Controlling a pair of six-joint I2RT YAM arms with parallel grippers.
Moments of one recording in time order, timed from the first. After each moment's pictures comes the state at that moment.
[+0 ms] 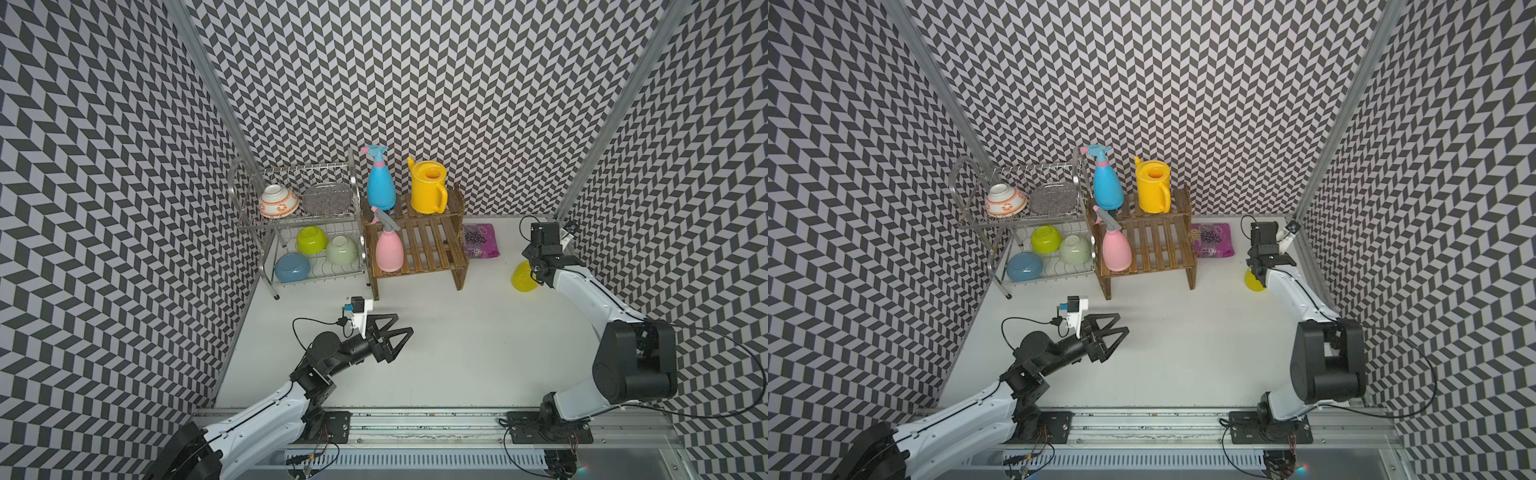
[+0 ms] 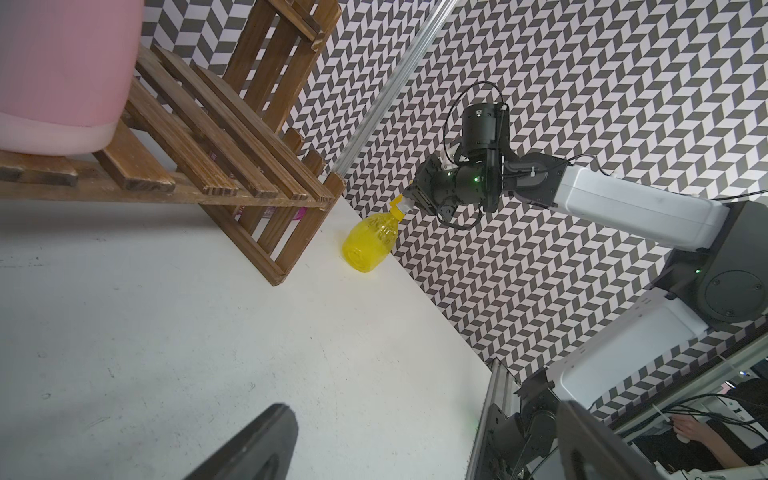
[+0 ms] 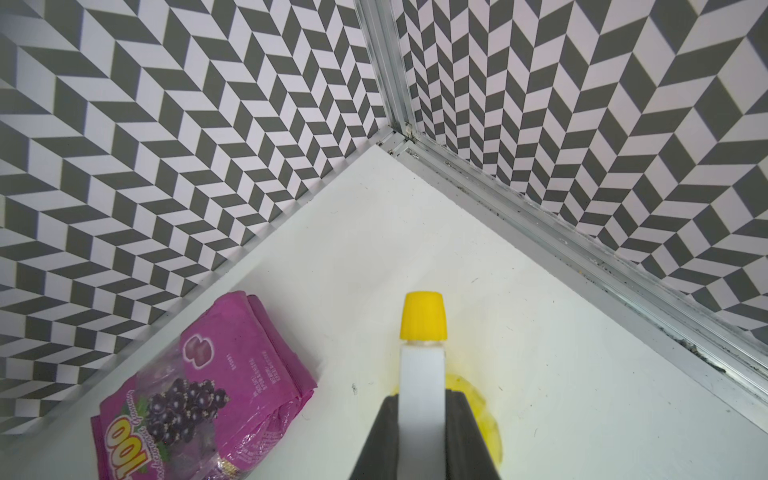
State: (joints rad) left arm -0.70 0.77 0.13 0.70 0.36 -0.70; right arm 0.04 1.54 1.13 -0.31 0.53 0.67
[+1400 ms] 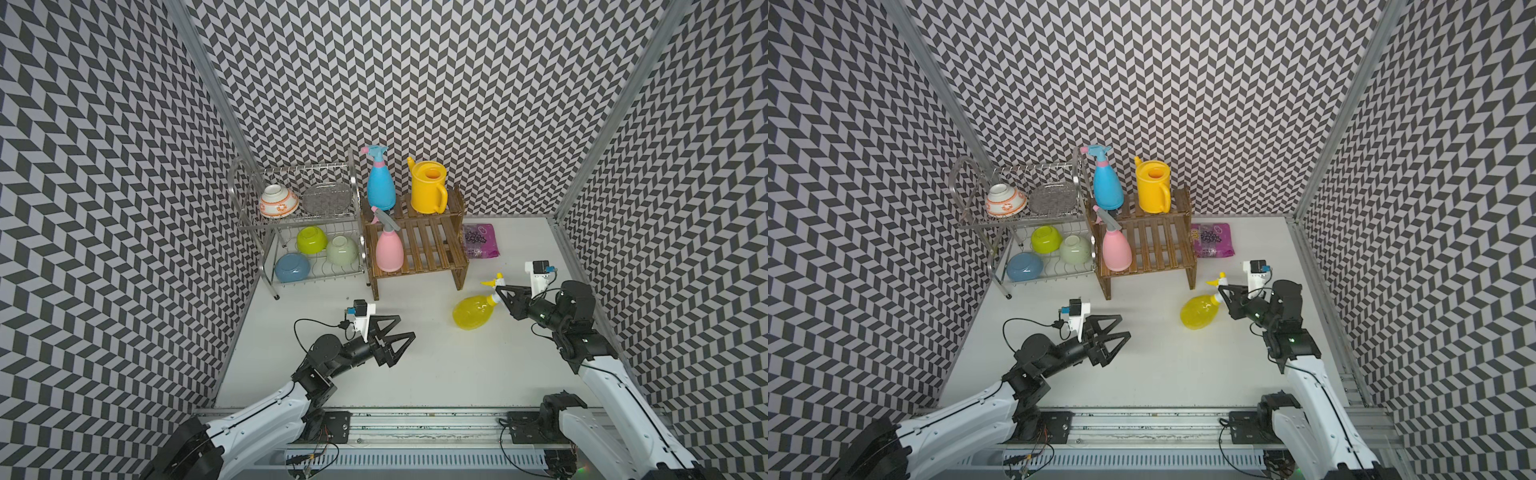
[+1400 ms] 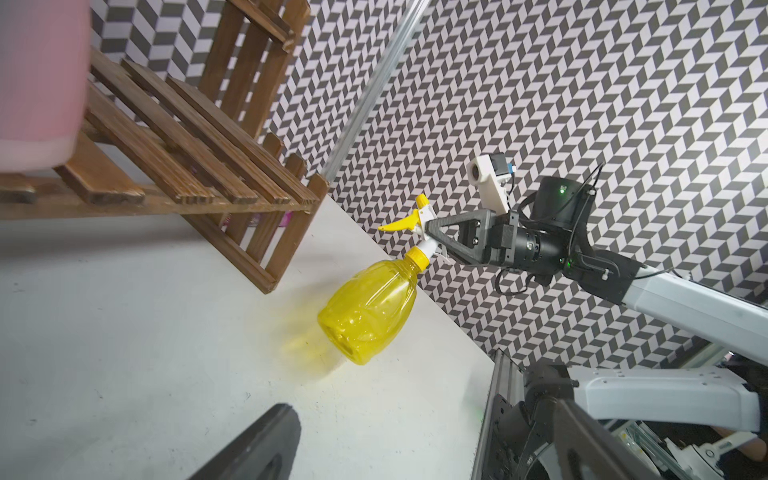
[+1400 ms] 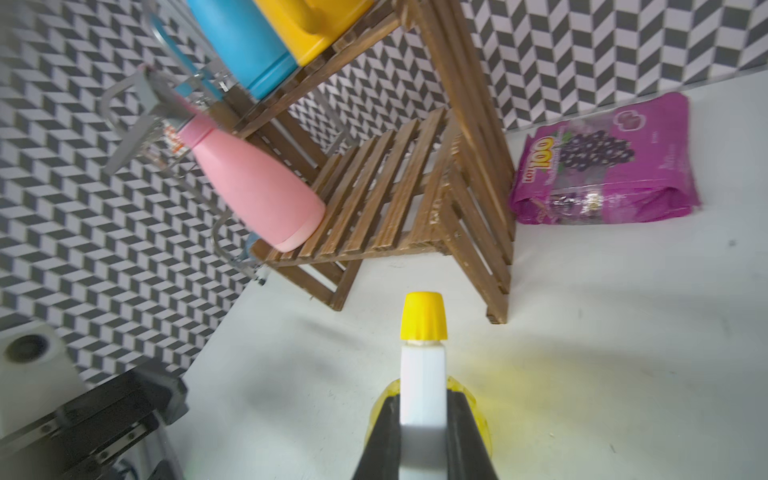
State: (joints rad) left arm -0.74 0.82 0.11 0.77 0.39 -0.62; right arm 0.04 0.82 0.51 -0.07 -0.67 0.30
